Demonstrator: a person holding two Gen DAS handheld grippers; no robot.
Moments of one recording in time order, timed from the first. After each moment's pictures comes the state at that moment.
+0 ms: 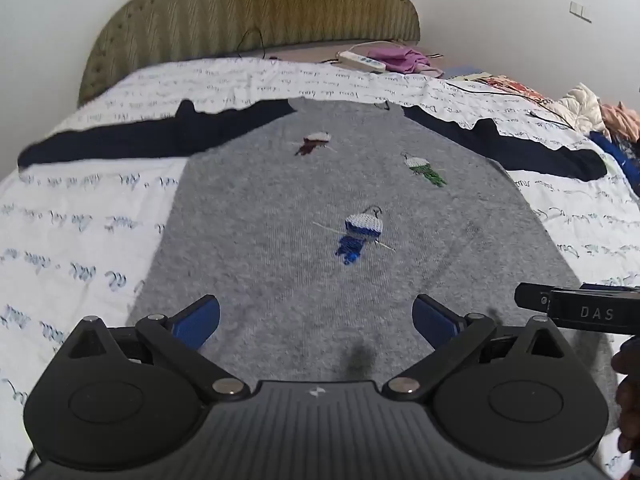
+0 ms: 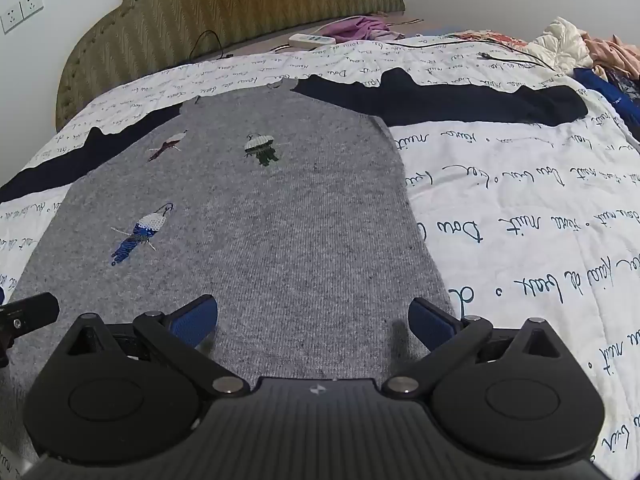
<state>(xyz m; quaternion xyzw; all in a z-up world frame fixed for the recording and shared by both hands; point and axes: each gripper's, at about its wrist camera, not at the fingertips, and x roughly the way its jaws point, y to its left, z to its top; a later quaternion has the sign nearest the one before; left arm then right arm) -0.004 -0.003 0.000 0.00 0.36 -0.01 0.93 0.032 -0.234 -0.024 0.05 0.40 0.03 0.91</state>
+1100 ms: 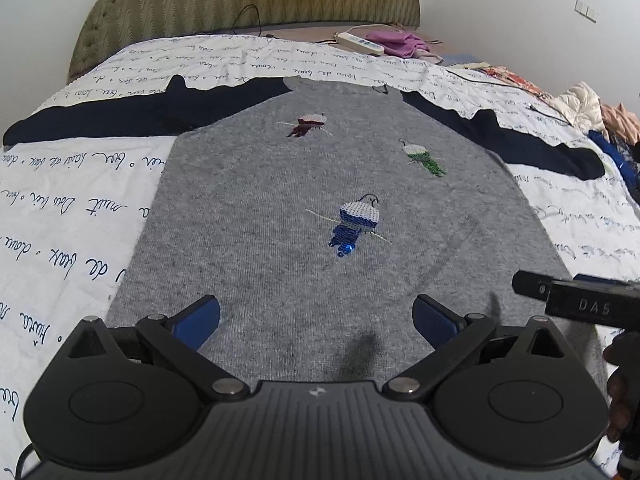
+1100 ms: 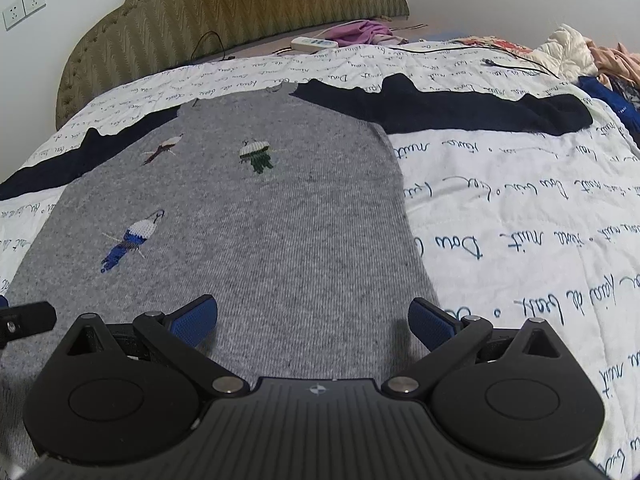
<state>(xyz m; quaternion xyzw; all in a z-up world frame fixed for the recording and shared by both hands) 0.020 0.006 -0.008 -0.04 0.41 -0.03 0.91 0.046 -0.238 -0.026 0.04 0.39 0.04 0.92</state>
